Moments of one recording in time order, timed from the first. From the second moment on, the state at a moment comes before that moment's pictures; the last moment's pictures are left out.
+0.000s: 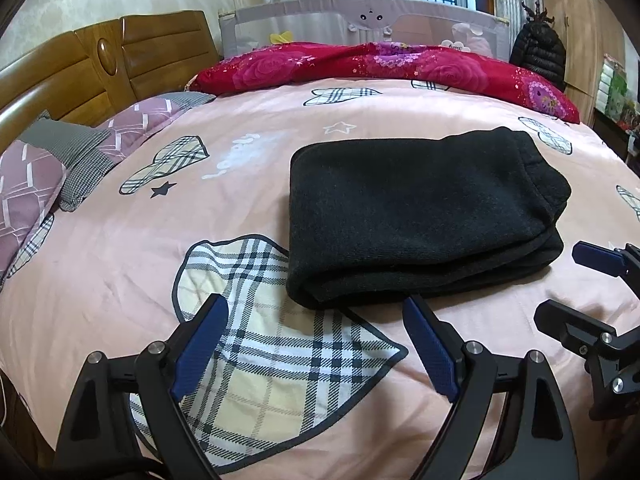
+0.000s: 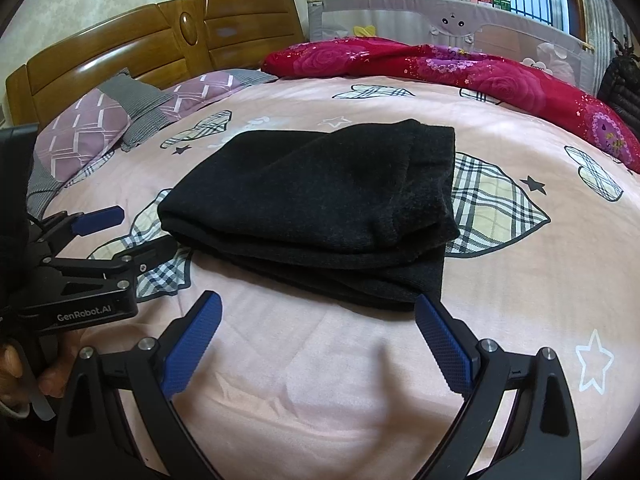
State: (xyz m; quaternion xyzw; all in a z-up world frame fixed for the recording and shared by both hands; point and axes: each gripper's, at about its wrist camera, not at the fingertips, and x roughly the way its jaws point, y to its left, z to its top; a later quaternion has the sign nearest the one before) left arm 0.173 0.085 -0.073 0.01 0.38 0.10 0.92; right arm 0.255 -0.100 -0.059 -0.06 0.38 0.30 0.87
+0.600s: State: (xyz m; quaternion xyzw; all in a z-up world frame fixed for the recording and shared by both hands) left arm 0.172 0.085 -0.073 0.02 0.38 0.10 0.92; right arm 0.257 -0.100 -0.058 -0.06 0.37 0.30 0.88
